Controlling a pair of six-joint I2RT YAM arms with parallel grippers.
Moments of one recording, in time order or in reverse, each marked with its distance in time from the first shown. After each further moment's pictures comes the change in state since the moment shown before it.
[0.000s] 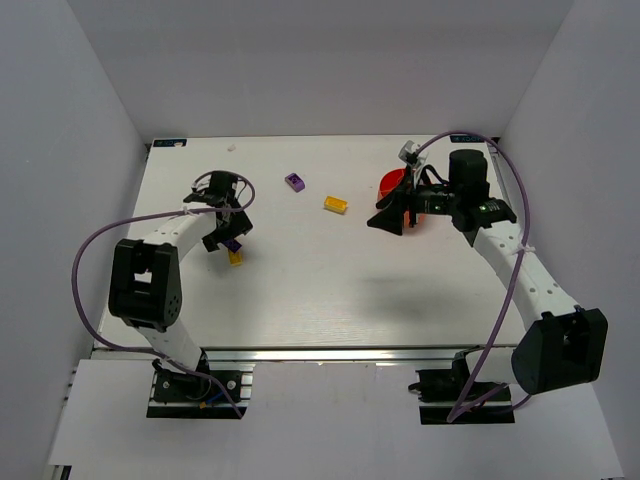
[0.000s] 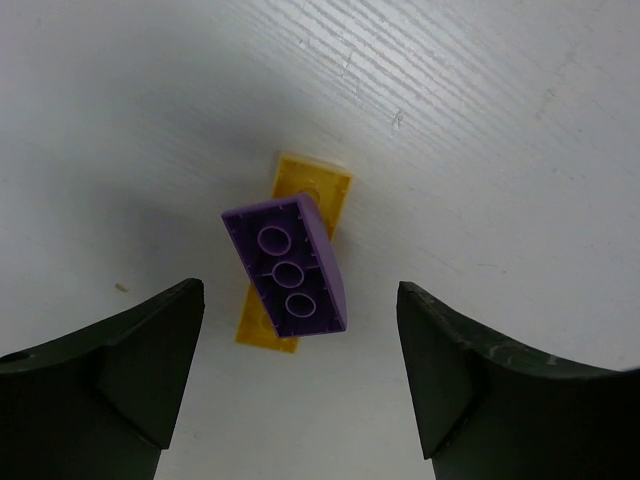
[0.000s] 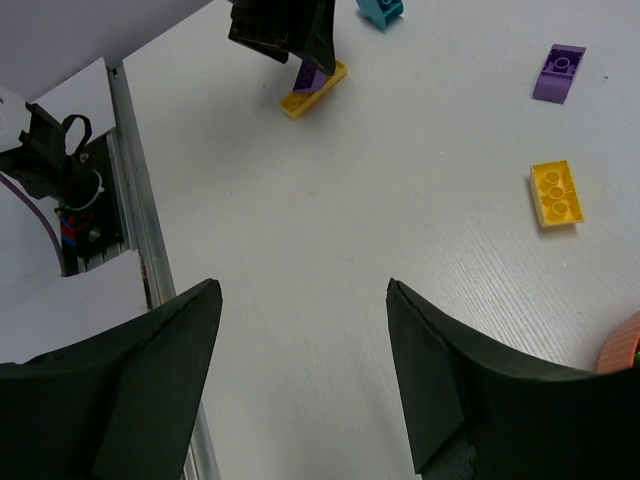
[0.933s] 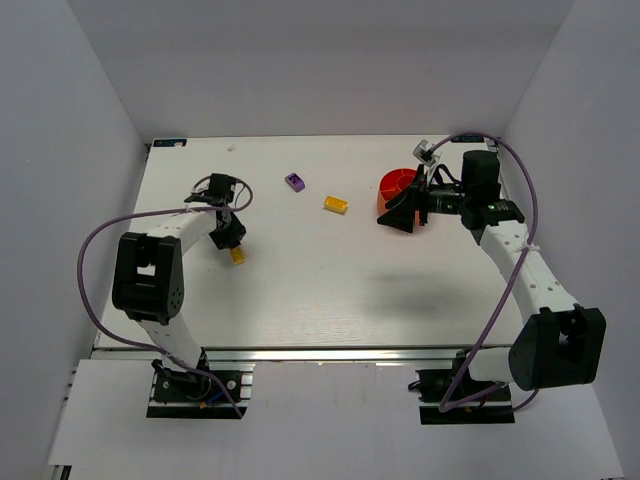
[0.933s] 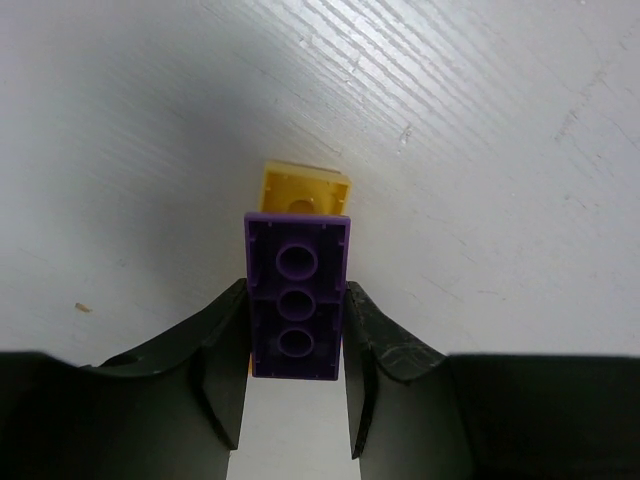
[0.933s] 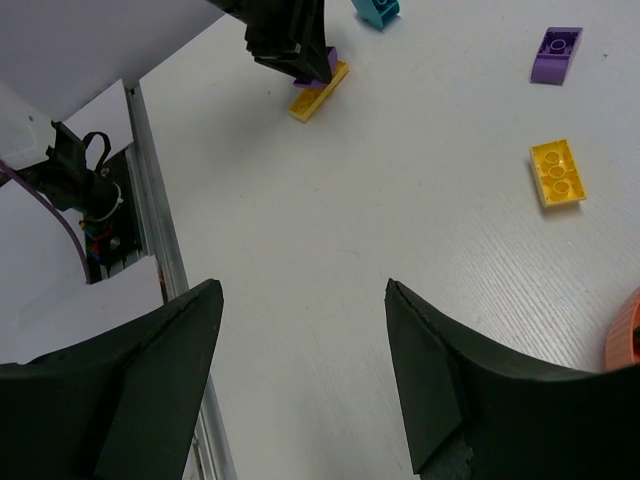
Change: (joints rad) left arm 0.026 0.067 -0.013 0.044 0.054 -0.075; right arm -0.097 0.009 -0.026 0.015 -0.091 0.045
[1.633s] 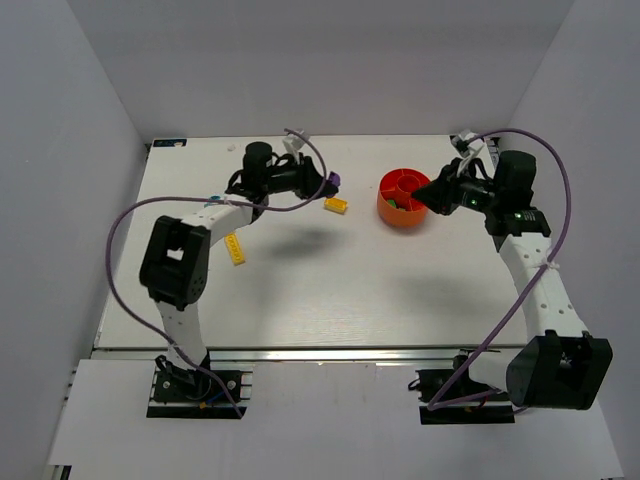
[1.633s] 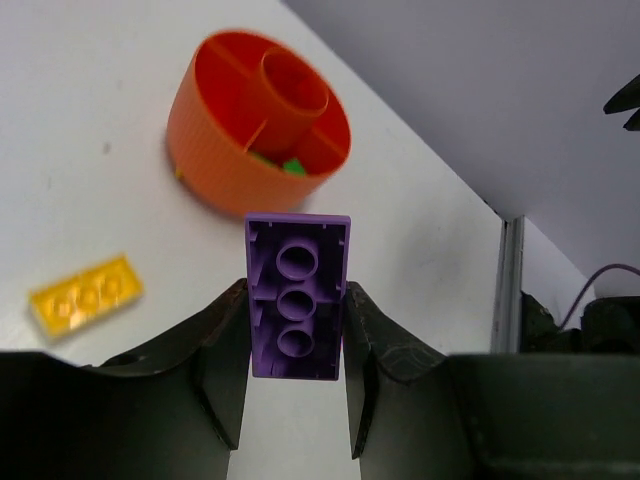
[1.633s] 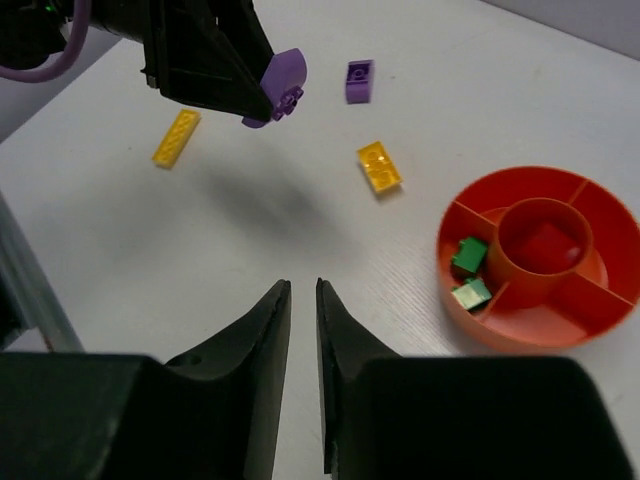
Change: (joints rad) left arm -0.187 0.088 0.107 0.900 1.033 0.329; right arm -0.132 -0.096 -0.016 0.042 0.188 0.014
